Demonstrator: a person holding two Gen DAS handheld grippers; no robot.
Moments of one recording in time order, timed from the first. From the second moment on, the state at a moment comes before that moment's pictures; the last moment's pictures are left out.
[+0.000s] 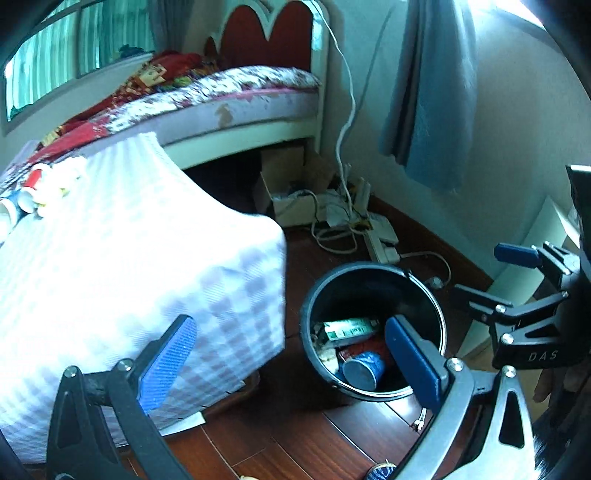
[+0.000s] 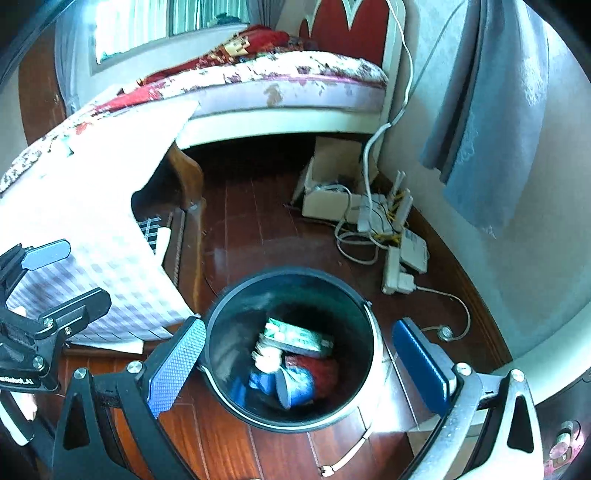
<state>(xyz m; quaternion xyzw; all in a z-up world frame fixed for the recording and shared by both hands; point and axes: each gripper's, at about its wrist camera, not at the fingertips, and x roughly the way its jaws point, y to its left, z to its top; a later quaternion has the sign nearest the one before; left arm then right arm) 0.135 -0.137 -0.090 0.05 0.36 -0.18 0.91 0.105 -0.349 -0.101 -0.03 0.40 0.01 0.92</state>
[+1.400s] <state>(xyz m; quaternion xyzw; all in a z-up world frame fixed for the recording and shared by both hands) 0.235 0.205 -0.034 -0.03 0.33 0.12 0.94 0.282 -0.039 -0.013 -0.04 0.35 0.20 0.91</state>
